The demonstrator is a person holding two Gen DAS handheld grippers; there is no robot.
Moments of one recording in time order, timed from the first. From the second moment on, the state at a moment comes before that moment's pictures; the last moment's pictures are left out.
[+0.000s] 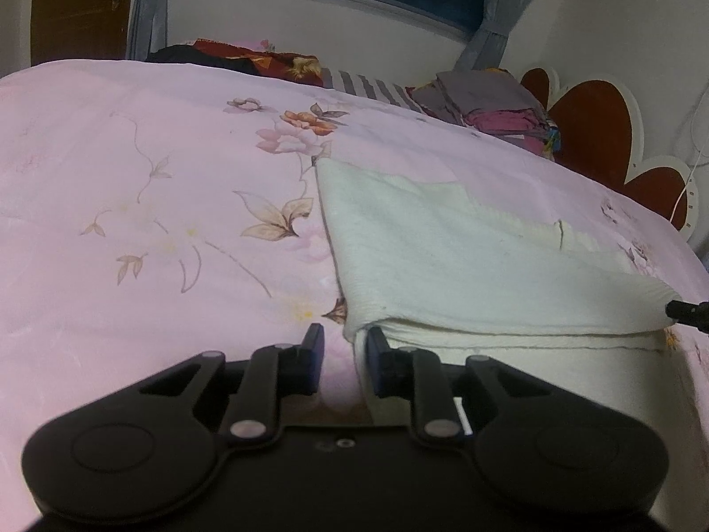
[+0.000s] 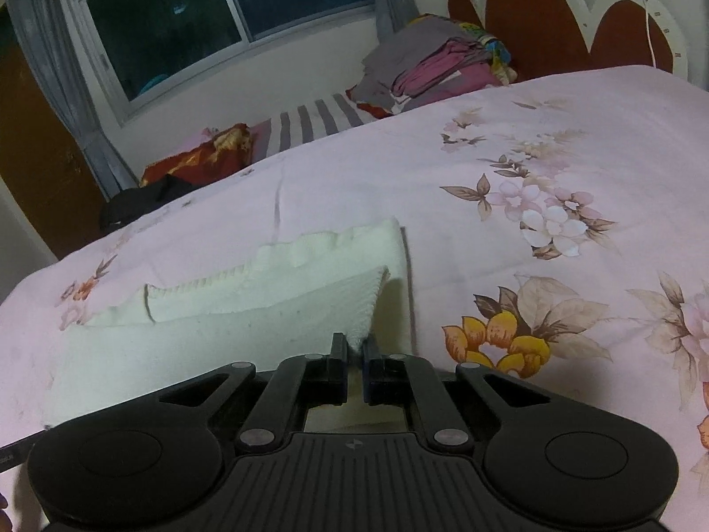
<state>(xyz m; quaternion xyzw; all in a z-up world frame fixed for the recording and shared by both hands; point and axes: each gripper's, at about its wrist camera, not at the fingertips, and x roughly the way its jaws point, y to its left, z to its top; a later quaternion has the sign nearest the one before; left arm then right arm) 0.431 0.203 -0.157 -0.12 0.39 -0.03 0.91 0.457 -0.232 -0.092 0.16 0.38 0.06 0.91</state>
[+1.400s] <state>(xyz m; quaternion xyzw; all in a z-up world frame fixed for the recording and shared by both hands) 0.450 0.154 -0.146 -0.10 0.37 -0.07 0.92 0.445 -0.158 -0.116 0.09 0.39 0.18 0.90</state>
